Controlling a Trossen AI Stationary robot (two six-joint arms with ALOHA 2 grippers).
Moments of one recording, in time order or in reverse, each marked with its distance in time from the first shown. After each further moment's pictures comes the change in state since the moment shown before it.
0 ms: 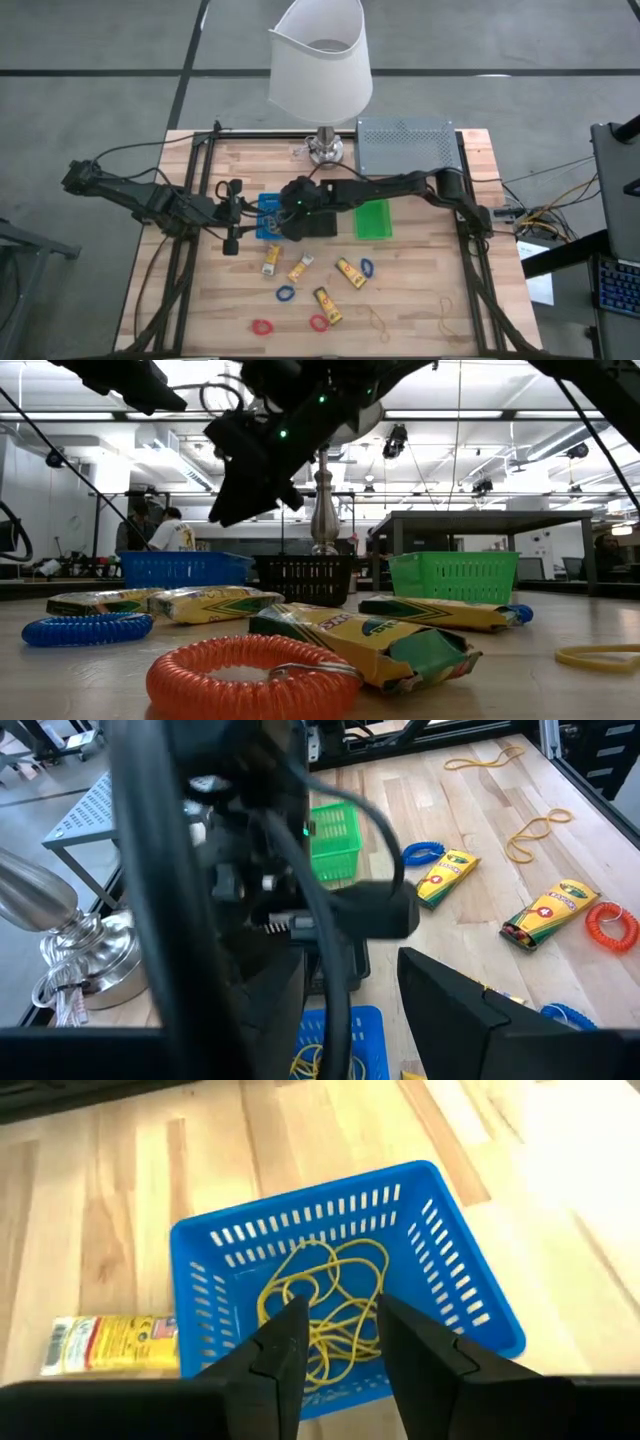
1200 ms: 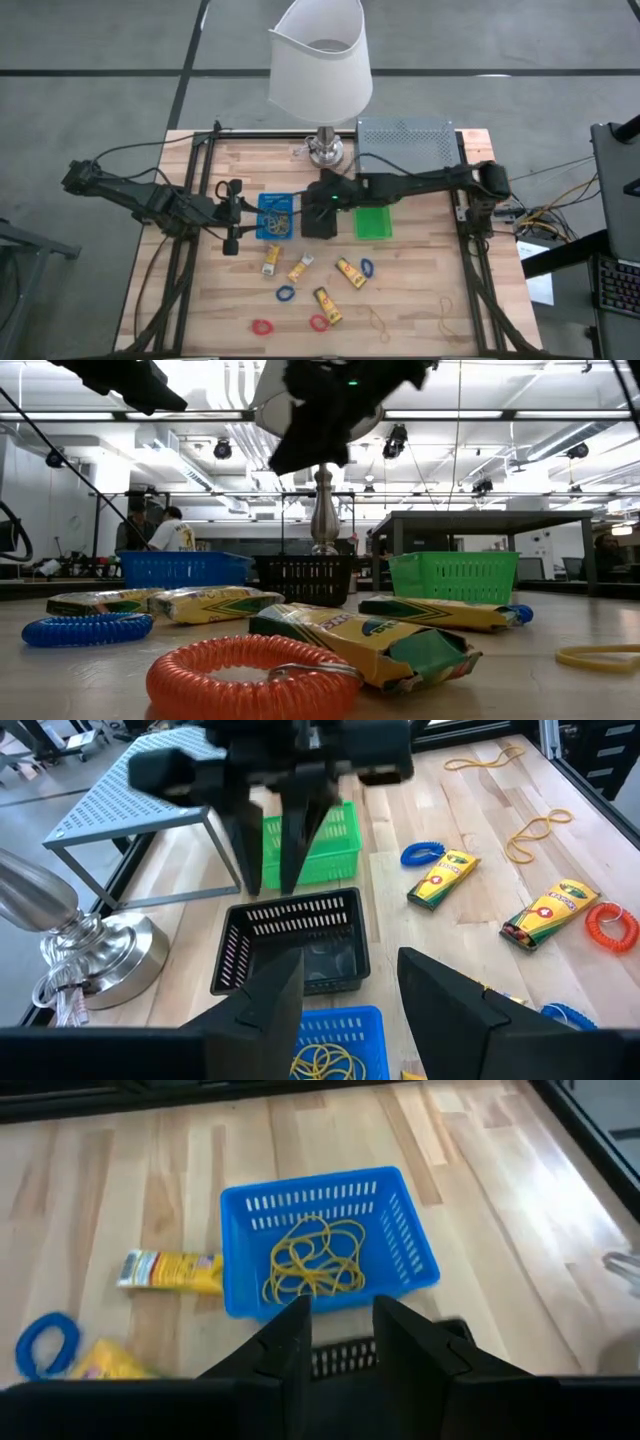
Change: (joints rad) left arm 0.000 0.000 0.000 0.001 0.000 0.000; right arm 0.016 -0.369 -0.346 0.049 0.006 -0.095
